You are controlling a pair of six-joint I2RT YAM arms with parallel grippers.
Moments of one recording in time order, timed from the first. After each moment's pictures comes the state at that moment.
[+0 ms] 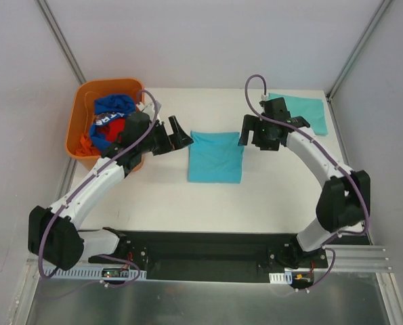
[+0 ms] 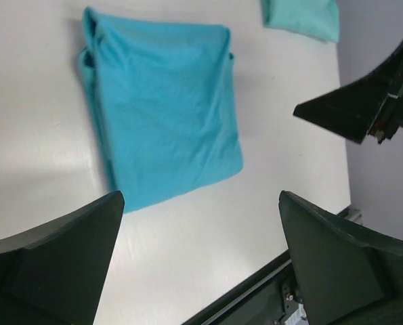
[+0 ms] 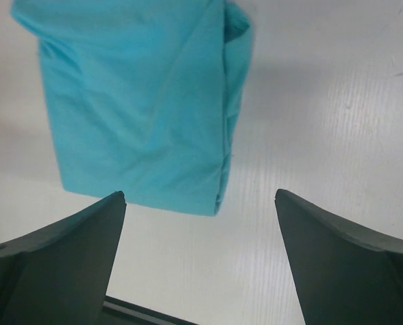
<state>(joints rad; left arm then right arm) -0.41 1.30 1.06 -0.26 0.31 -0.67 0.34 1.56 1.33 -0.68 -0.11 0.41</state>
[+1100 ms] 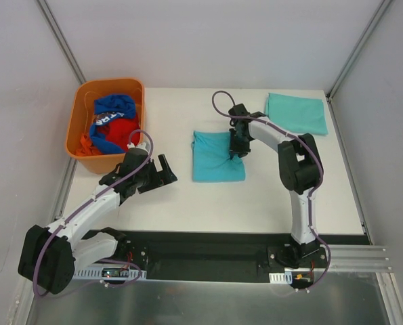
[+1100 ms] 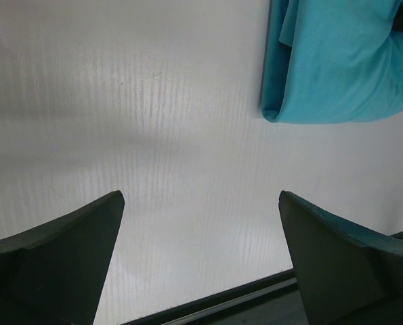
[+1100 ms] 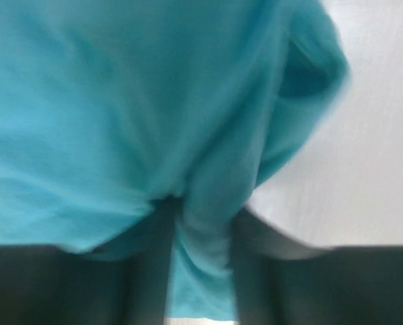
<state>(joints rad) -0.41 1.04 0.59 -0.37 0.12 -0.71 0.45 2.13 1.61 -0.78 0.03 0.46</state>
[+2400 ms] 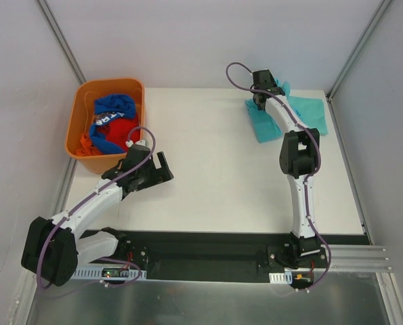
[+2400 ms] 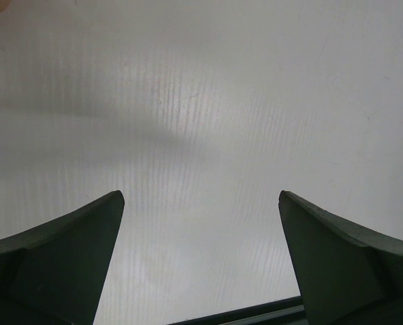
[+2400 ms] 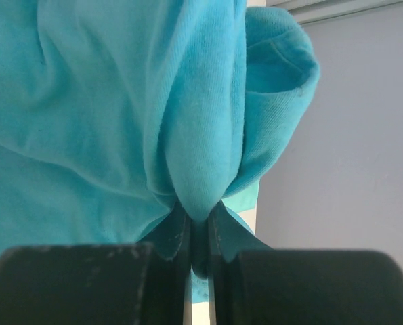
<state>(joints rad) -0.40 1.11 0.64 -0.41 0.01 -0.68 0.24 2.43 2.23 -0.63 0.77 -0.39</state>
